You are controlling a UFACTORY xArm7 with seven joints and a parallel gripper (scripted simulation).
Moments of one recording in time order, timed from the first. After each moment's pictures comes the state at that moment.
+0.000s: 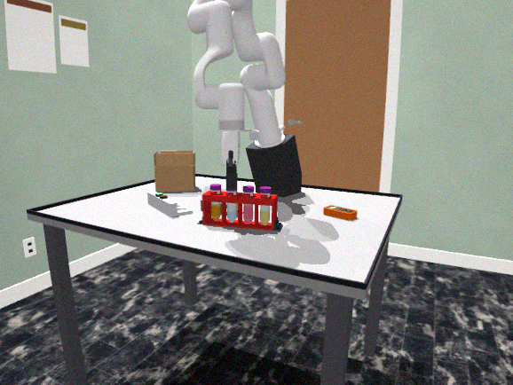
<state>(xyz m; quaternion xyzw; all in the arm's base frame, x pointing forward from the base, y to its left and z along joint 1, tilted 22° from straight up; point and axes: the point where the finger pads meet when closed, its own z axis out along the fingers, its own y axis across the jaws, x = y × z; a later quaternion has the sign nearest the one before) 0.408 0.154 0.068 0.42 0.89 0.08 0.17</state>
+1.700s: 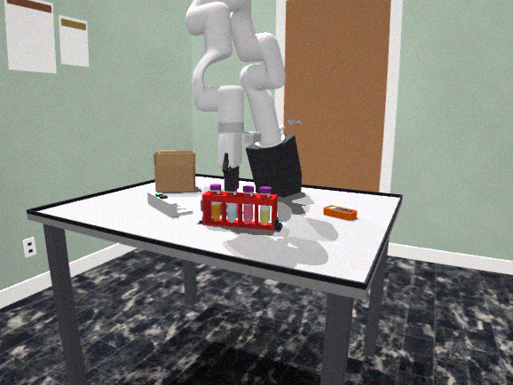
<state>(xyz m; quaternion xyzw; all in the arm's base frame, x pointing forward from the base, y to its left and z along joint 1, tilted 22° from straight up) 0.410 0.154 0.062 0.53 0.83 0.10 0.15</state>
